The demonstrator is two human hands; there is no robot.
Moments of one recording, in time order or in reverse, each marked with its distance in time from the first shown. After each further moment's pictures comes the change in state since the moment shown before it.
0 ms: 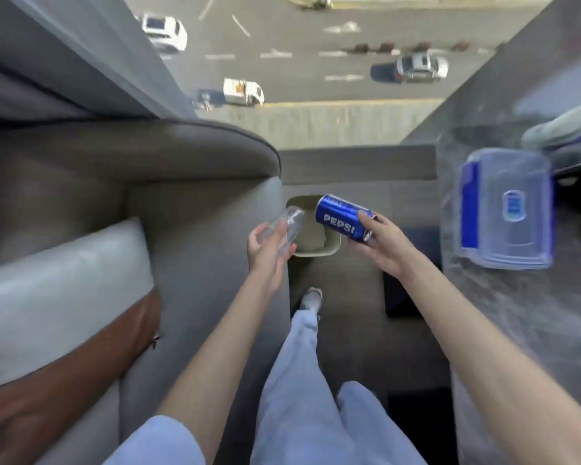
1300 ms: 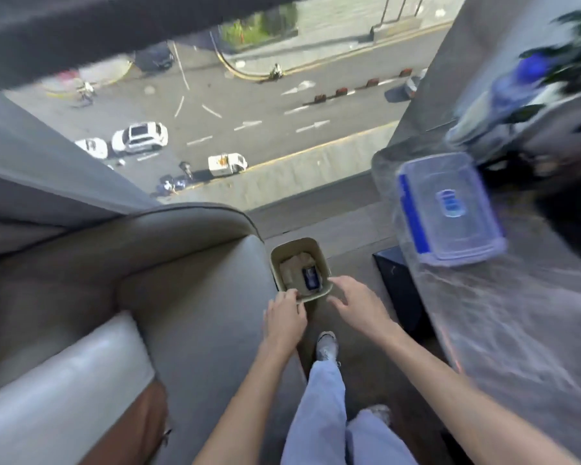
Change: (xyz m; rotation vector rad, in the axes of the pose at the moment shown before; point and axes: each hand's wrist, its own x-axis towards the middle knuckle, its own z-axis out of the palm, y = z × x) left_hand -0.013 -0.060 0.032 1.801 -0.195 0.517; right_hand -0.014 0.064 -0.052 -1.321 0.139 -0.458
